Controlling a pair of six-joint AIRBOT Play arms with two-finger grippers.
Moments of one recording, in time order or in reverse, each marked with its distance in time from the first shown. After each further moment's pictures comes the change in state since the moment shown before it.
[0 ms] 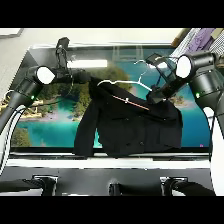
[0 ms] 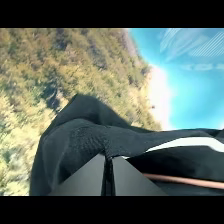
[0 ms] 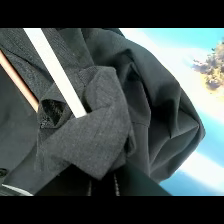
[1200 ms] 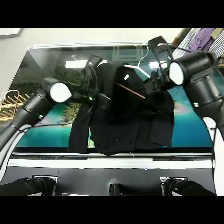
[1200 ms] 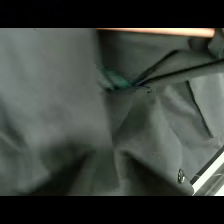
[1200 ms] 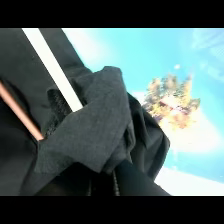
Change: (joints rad) left arm -0.287 0.110 -0.102 0.025 -0.166 0.049; right arm 0.135 0.079 0.002 -0.196 -0.156 0.349
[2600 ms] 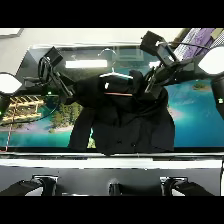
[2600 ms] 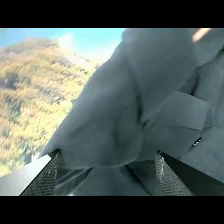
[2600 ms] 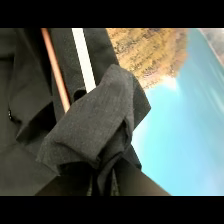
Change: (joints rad) left arm 0.409 0.185 -0.146 -0.296 -0.065 0.872; right arm -0.194 0.029 -0.003 0.733 -0.073 -1.011
